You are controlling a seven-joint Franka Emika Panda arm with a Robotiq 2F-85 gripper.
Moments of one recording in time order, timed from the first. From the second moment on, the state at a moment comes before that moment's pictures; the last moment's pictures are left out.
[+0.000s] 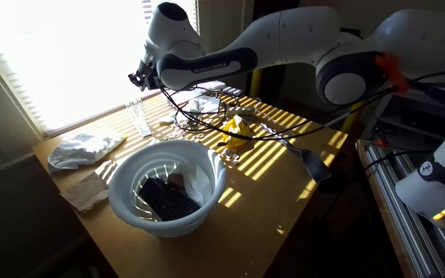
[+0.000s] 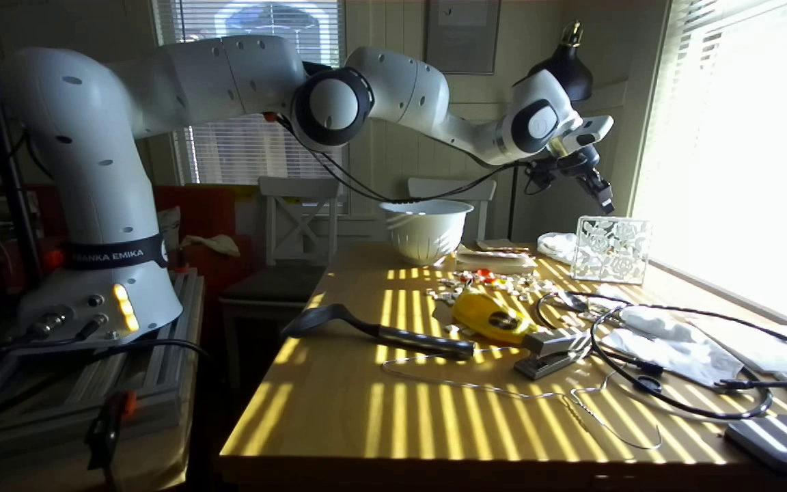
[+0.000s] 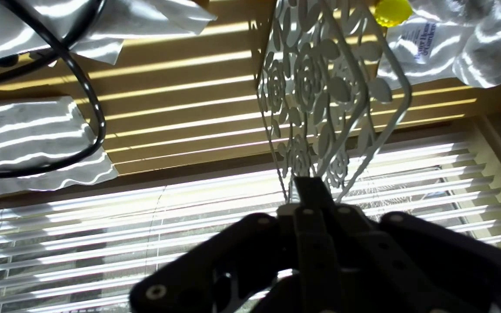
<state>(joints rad) -0.09 1.33 -0.11 -0.48 -0.16 2.50 0.61</state>
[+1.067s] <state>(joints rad) -0.04 1.35 -0.17 -0.48 -0.17 2.55 0.61</state>
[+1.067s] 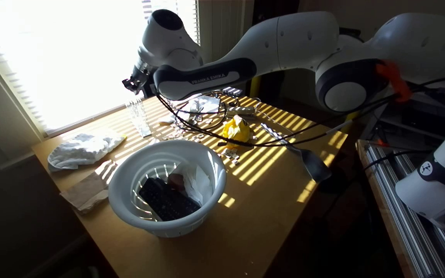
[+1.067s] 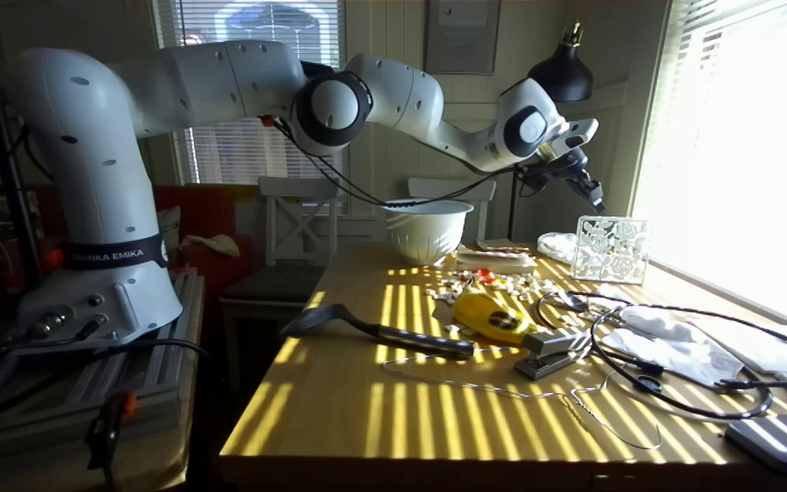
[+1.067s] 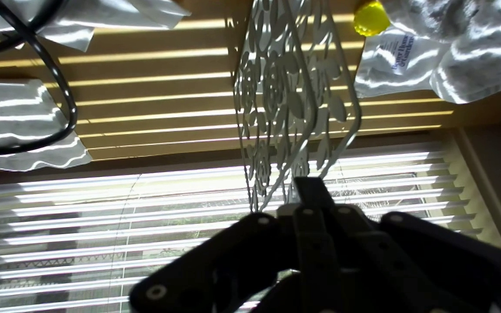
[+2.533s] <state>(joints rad) -0.03 1.36 -0.16 -0.49 -0.17 2.56 0.64</state>
